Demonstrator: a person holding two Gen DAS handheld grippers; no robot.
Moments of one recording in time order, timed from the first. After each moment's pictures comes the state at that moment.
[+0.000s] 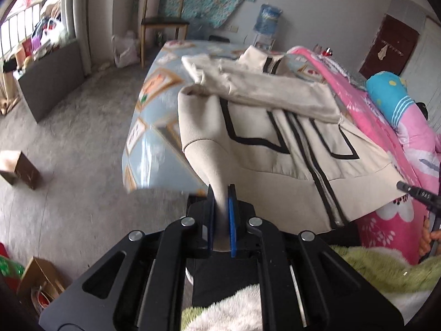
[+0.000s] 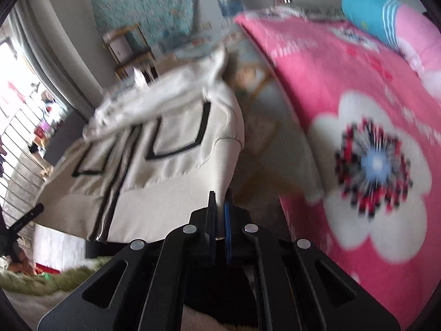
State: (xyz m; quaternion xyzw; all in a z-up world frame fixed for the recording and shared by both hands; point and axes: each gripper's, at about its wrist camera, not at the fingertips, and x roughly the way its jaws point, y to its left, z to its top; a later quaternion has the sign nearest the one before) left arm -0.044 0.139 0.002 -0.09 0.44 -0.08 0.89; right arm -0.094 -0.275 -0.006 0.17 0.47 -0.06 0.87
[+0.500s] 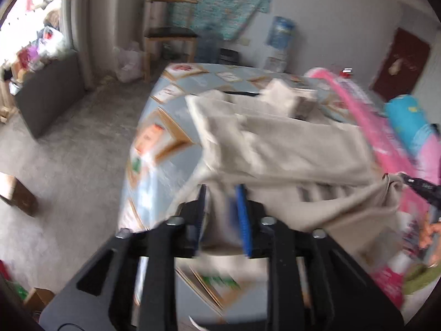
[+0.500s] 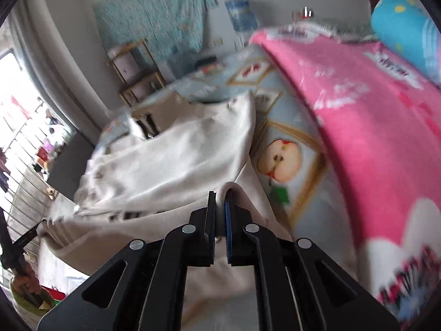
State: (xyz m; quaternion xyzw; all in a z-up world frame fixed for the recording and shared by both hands) left arm 0.130 0.152 0.004 -0.08 0.41 -0.02 0.91; right arm 0.119 -0.309 -0.006 0.20 0.44 -0.03 0.88
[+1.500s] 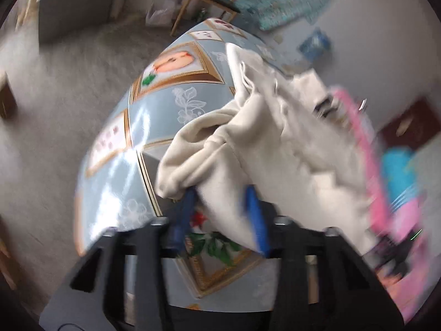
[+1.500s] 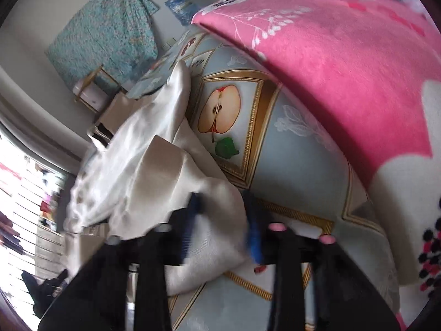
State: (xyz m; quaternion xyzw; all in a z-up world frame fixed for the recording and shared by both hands) left arm 0.101 0.164 -0.063 -0.22 0.45 -0.01 0.86; right arm 0.067 -0.327 -0.062 0.28 0.41 -0.10 0.86
